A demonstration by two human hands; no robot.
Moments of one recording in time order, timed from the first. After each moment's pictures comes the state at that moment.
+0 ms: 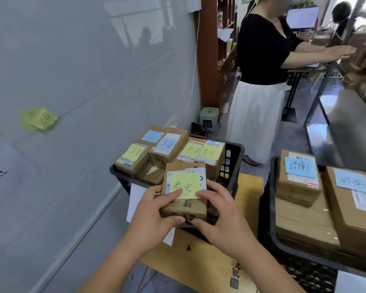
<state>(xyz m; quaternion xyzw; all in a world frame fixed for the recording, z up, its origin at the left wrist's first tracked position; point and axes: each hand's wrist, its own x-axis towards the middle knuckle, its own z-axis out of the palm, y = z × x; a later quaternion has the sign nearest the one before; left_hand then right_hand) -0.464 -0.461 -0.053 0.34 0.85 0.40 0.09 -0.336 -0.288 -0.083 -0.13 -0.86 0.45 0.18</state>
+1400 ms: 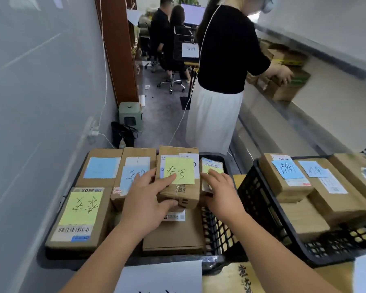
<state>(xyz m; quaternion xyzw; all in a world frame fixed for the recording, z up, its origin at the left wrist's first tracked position) -0.715 -0.354 -0.089 0.49 0.78 0.34 0.19 -0.529 -0.200 -0.144 -0.46 -0.87 0.15 0.09</state>
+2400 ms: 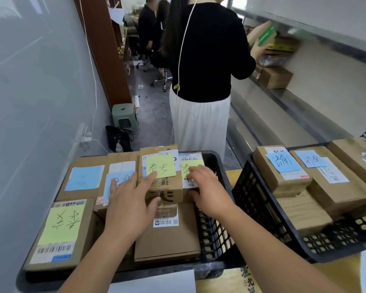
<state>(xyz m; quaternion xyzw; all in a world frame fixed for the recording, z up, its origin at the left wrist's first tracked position) -0.721 -0.328 -0.106 0.54 0.83 0.15 0.03 -0.536 -0.183 -0.142 -0.36 -0.89 0.21 0.16</state>
